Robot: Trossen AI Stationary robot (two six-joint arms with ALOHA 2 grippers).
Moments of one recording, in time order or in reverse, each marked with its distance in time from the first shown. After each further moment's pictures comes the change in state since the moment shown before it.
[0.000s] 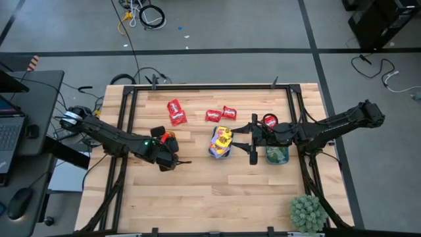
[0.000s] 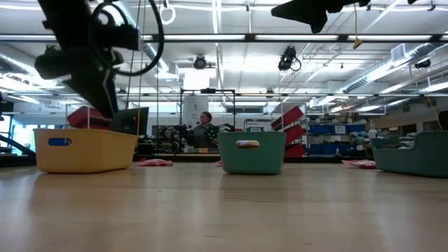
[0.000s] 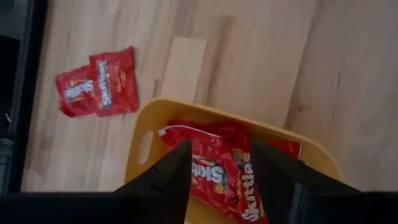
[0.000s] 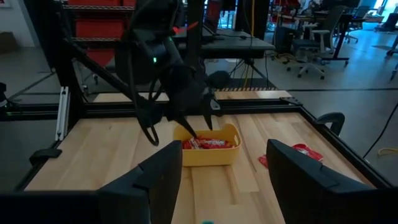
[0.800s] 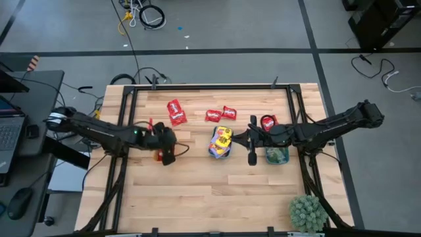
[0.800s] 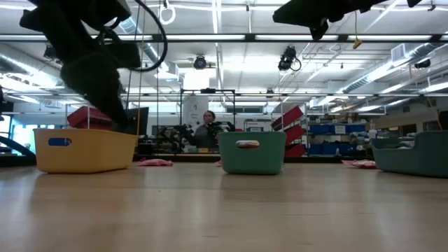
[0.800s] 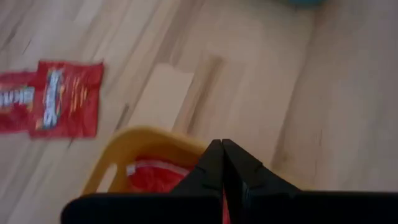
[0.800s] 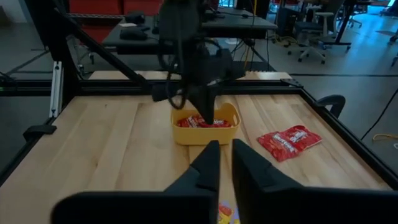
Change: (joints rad) left arm 0.178 -0.235 -0.303 0.468 0.170 0.091; right arm -0.006 0.017 0.000 -0.067 -0.001 0.003
